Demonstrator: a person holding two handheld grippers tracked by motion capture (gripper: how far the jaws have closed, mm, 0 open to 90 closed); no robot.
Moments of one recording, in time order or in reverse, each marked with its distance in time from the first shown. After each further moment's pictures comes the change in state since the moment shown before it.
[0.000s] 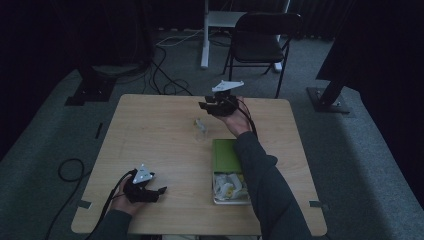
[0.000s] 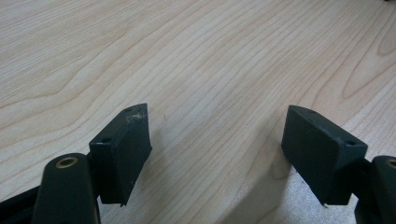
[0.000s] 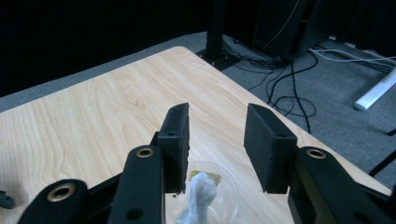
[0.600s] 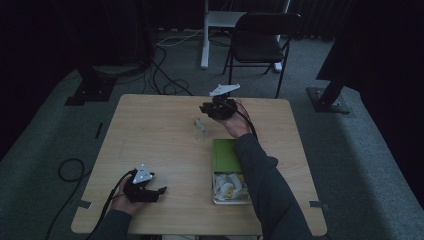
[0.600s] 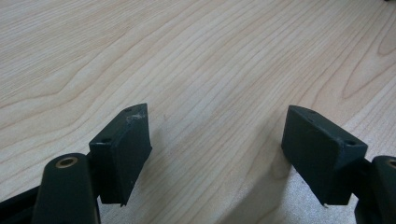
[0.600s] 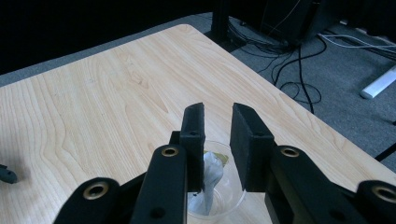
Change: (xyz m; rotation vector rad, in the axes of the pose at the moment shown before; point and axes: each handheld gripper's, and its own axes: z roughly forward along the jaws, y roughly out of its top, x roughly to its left) left arm 0.000 0.000 0.000 0.000 0.000 0.000; right arm 0.005 -0.009 0.008 0.076 0.017 -0.025
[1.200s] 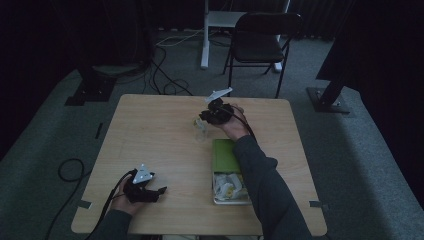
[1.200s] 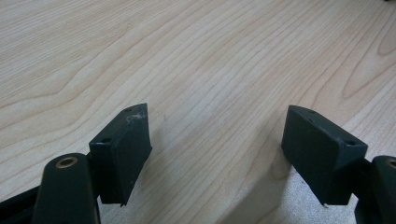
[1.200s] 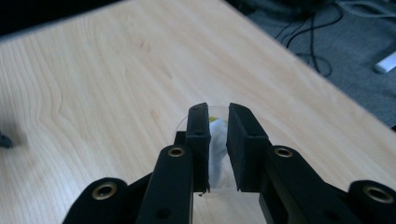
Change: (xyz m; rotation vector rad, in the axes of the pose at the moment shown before) left arm 0.000 0.000 0.000 0.000 0.000 0.000; right arm 0.005 -0.011 0.018 0.147 0.023 -0.024
